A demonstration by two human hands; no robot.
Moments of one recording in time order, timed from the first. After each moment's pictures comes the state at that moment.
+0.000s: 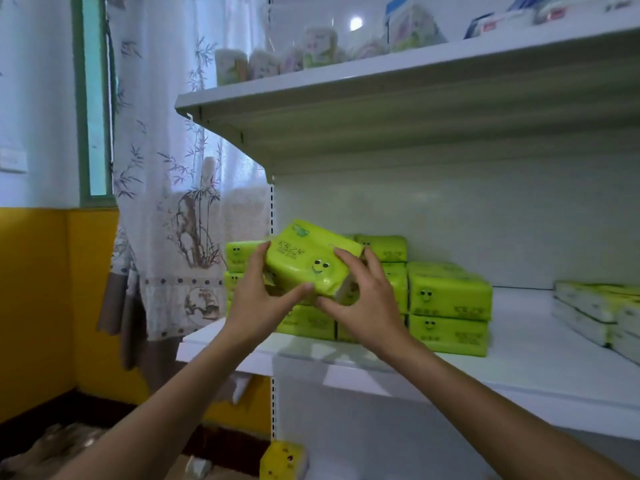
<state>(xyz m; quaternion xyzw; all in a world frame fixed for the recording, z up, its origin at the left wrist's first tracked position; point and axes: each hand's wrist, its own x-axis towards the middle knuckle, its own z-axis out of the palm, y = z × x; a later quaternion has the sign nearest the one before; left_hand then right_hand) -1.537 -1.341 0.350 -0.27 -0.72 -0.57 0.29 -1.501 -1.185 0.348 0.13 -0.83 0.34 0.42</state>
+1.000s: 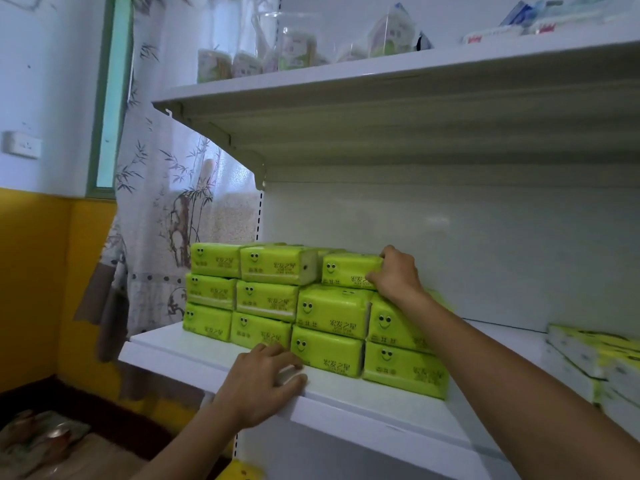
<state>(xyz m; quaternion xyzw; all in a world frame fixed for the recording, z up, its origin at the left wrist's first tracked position) -1.577 -1.271 0.262 -0.27 -0.91 -0.16 0.27 -1.582 -1.056 0.410 -0.06 -0.91 0.26 0.33</state>
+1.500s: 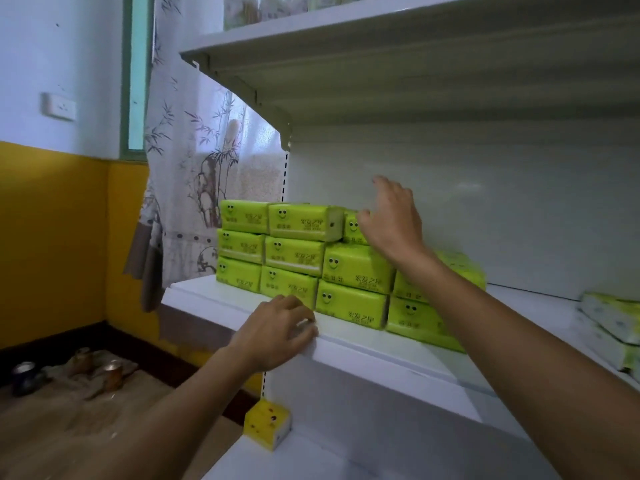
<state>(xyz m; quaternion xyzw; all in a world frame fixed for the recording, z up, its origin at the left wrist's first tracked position) -1.559 -1.291 0.262 -0.29 -0.90 -0.16 0.29 -1.546 -1.115 0.412 0.08 -0.88 0.17 0.44</state>
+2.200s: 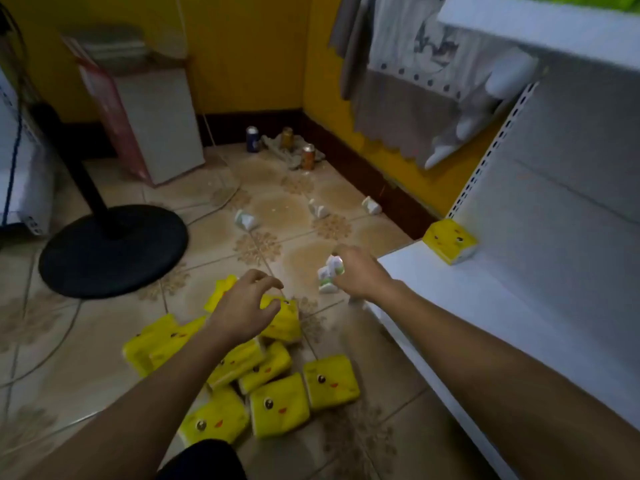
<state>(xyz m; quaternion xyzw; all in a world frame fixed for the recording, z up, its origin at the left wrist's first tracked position) -1.400 -1.530 -0.065 0.16 -0.95 -0.26 0.08 -1.550 -1.386 -0.025 0.35 -0.92 0.13 -0.14</state>
